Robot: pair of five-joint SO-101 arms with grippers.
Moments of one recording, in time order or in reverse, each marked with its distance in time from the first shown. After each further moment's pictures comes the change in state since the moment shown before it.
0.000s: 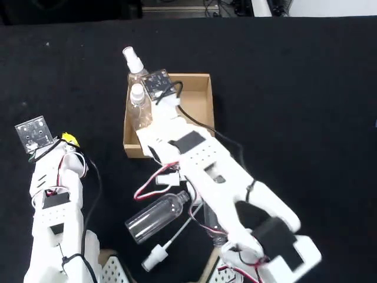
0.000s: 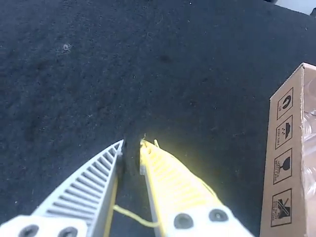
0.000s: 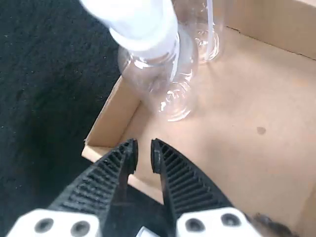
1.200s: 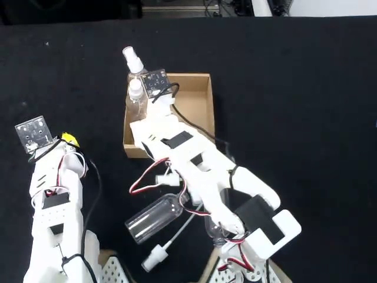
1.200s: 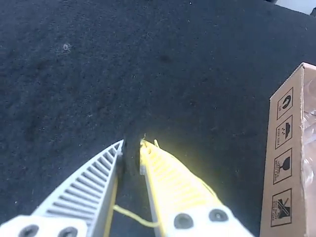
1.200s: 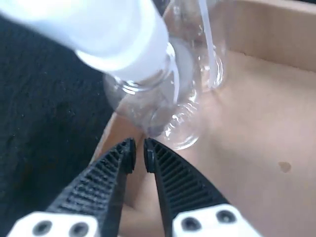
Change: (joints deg) left arm 0.0 0.0 0.0 0.0 0.0; right arm 0.0 13.1 -1.3 -18.3 -4.4
